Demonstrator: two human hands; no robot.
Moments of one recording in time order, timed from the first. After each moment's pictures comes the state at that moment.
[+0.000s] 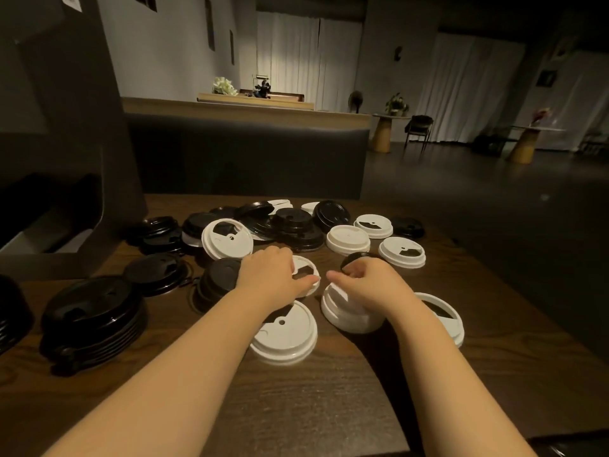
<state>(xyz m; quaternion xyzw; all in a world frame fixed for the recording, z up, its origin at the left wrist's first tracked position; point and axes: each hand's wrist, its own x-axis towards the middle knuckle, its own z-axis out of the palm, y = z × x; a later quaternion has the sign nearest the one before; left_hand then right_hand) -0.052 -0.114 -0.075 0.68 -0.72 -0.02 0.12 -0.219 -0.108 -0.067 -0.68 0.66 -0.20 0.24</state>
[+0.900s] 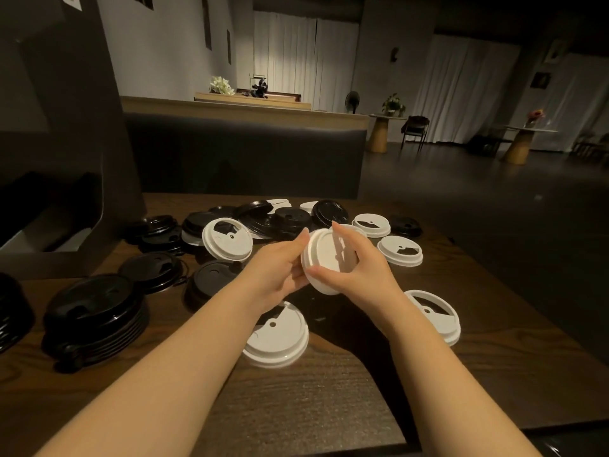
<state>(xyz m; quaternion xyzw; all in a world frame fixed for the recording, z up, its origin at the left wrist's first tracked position) -0.052 -0.104 -0.062 0.47 -0.40 -0.63 0.47 -0.199 -0.091 -0.062 -0.70 0.52 -0.41 0.26</state>
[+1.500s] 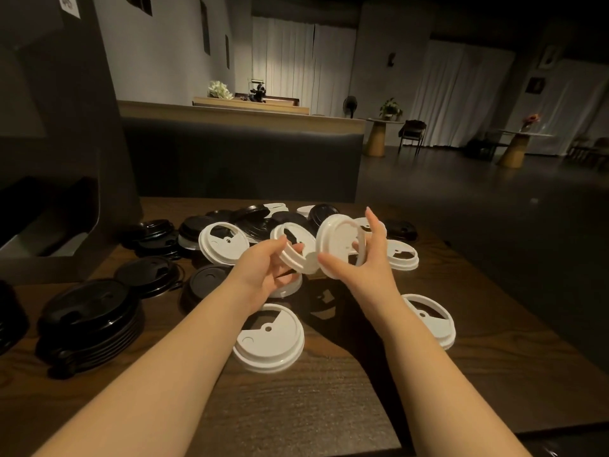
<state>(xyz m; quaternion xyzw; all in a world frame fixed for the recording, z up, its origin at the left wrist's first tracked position) -0.042 -0.106 -0.062 0.43 -0.32 -0.63 0.56 -0.204 -0.102 -0.070 -0.60 0.49 -0.53 0.34</state>
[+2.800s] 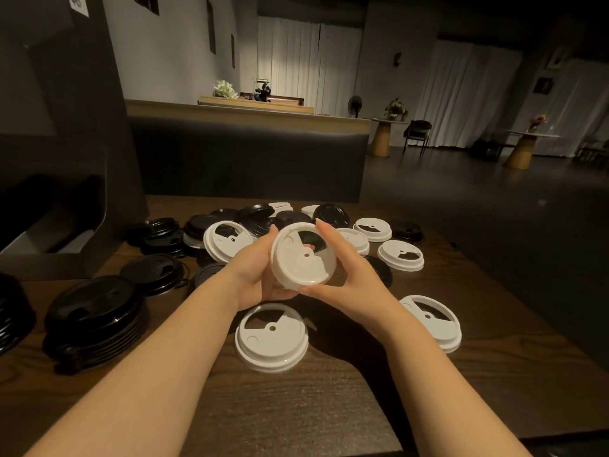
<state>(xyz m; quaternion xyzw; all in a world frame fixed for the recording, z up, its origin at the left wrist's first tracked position) -0.026 -0.110 -0.066 0.48 -0.39 -0.65 0.44 -0.202 -0.082 -0.067 -0.77 0.44 -0.36 0.29</state>
